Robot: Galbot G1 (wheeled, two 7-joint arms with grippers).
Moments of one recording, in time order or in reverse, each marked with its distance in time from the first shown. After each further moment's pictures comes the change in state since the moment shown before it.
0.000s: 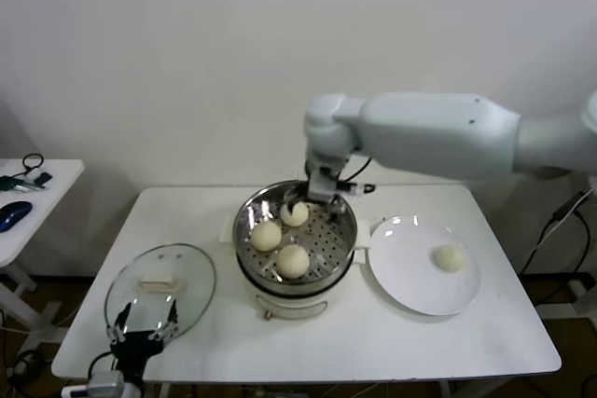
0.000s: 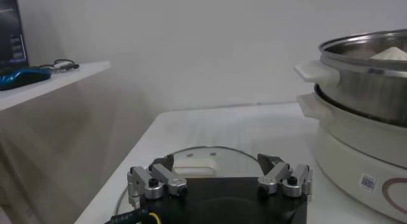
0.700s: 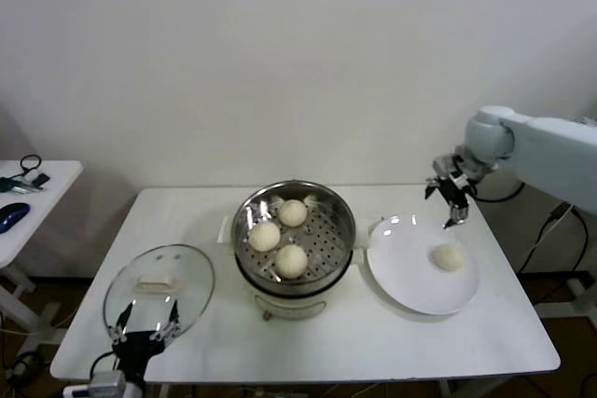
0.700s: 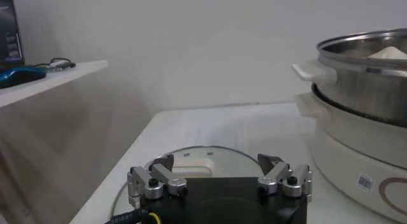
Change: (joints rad) left arm -0.006 -0.006 0.003 0.012 0.002 -0.003 0.001; right arm -0.268 -0.383 0.037 -0.189 0.037 -0.411 0.055
